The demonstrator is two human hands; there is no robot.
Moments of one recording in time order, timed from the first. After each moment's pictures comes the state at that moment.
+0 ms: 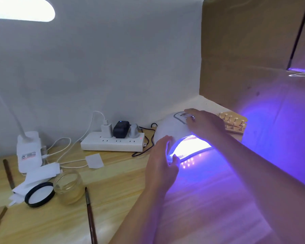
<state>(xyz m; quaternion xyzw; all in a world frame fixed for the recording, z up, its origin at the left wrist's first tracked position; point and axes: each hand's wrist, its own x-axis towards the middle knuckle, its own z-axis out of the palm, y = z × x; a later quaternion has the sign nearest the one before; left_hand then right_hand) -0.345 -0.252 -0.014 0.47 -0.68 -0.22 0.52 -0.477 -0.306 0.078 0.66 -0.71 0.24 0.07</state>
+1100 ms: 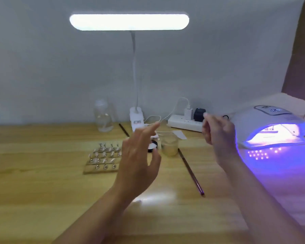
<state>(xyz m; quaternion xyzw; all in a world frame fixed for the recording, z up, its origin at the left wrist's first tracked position) -0.120 -0.081 0.018 0.49 -0.68 0.15 0.52 -0.284 -0.175 0.048 0.56 -0.35 0.64 -0.39</state>
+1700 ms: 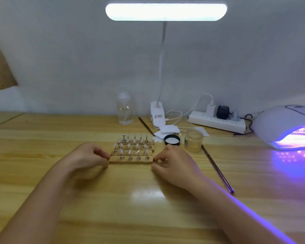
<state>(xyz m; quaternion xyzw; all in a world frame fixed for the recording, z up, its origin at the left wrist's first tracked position) 0.043 -0.047 0.026 0.79 -0.47 -0.25 0.29 -0.179 -0.123 -0.002 0.88 -0.37 0.23 -0.16</state>
